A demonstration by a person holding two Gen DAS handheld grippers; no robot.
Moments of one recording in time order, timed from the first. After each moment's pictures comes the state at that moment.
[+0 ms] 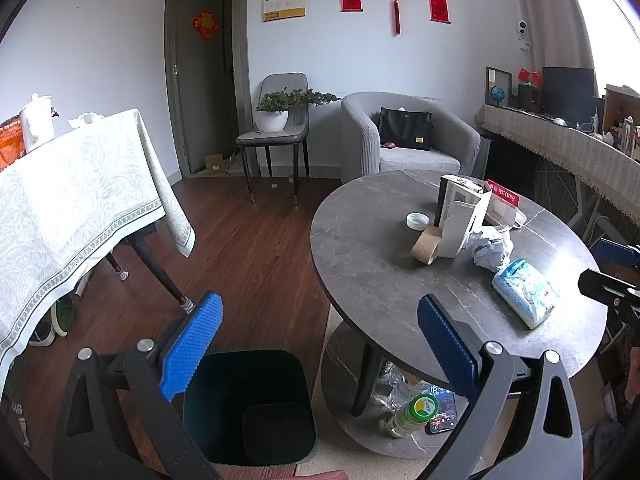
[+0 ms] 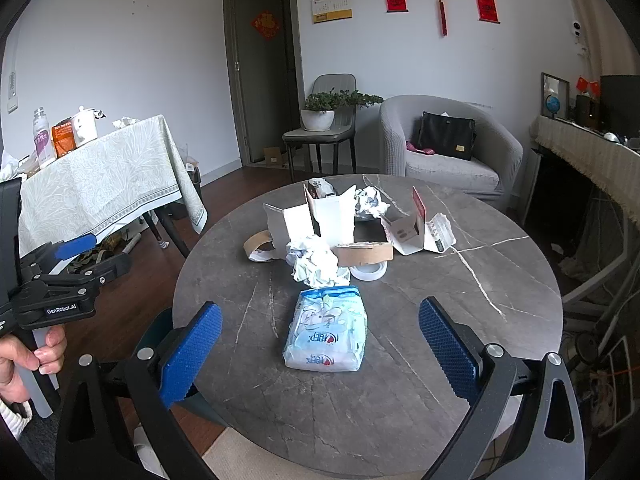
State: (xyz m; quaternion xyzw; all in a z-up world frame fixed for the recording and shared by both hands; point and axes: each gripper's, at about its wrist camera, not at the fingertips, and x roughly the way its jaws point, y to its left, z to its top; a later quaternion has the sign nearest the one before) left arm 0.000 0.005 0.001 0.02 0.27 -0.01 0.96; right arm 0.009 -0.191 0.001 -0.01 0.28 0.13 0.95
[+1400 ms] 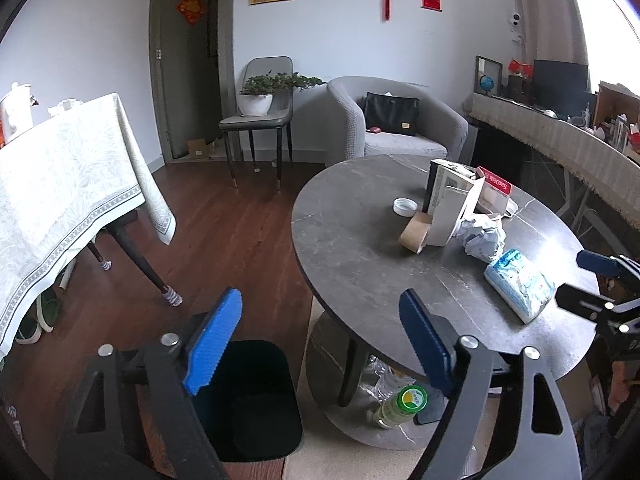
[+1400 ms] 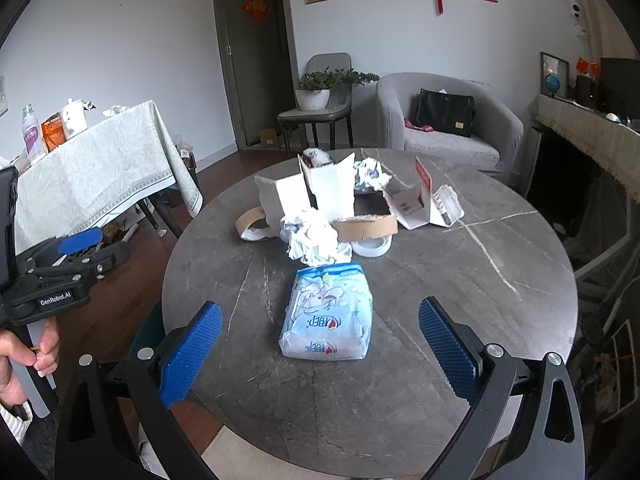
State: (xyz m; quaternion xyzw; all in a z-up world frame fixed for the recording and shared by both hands) left arm 0.016 -0.001 -0.009 0.01 0.30 -0.04 0.95; right arm 0.023 -0.187 -0.019 0.00 0.32 0.12 0.94
